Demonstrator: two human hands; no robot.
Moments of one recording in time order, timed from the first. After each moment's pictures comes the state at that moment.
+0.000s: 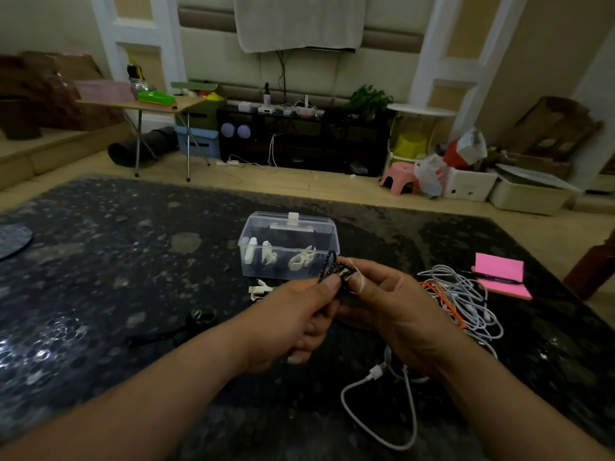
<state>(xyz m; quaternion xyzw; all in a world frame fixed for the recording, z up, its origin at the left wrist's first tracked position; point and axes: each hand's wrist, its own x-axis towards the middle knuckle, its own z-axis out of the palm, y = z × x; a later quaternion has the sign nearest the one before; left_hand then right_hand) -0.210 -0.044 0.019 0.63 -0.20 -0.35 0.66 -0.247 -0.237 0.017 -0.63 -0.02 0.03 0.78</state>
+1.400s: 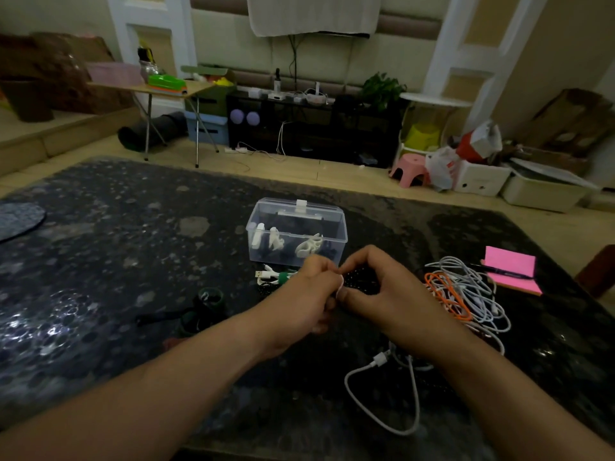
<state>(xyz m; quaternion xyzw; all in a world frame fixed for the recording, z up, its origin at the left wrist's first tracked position) -0.210 -0.059 0.008 0.69 -0.15 -0.26 0.66 -0.250 -0.233 0.023 -0.88 -0.07 -0.05 0.46</state>
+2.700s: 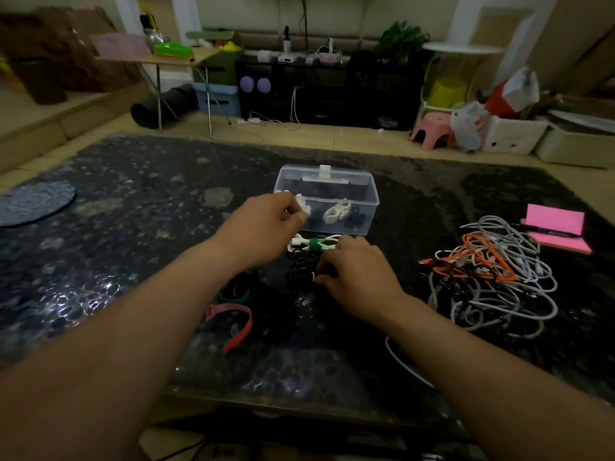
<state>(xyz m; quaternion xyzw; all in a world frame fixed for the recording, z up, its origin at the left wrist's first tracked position) -0.136 0.028 0.006 0.92 -0.21 0.03 0.32 -0.195 -0.166 -0.056 -0.99 -0.09 -0.10 0.10</state>
